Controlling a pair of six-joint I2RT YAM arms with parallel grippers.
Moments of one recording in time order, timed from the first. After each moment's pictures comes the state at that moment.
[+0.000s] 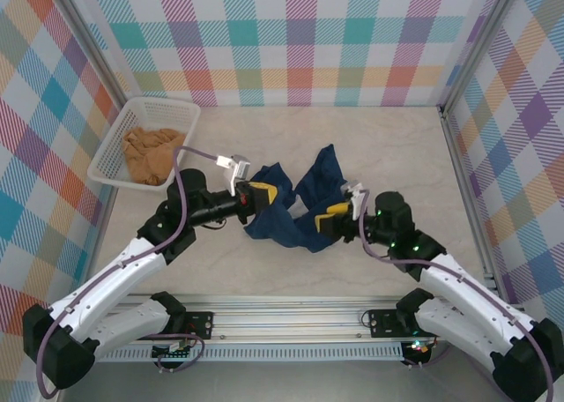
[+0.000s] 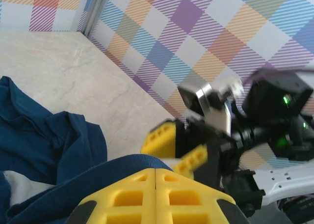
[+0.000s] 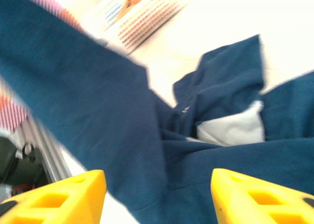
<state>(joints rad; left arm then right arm) -0.62 0.94 0.80 -0.02 0.52 -0.44 0.54 0.83 0.56 -0.15 -0.42 0.34</state>
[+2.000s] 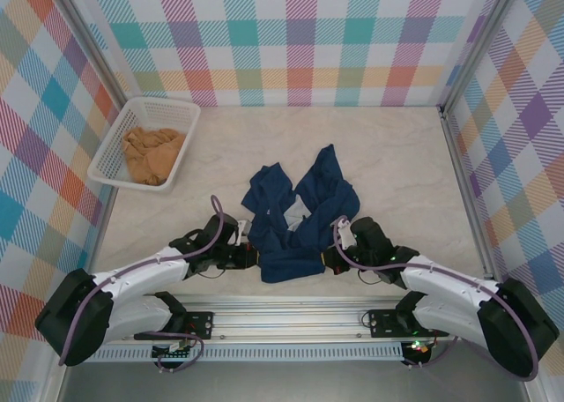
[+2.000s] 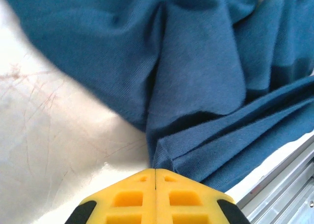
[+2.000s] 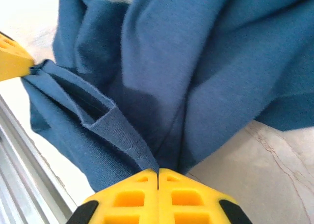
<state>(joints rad) -0.68 1.12 0.43 -0.25 0.31 -0.66 0.69 1.02 0.30 -0.08 -0.33 0.44</state>
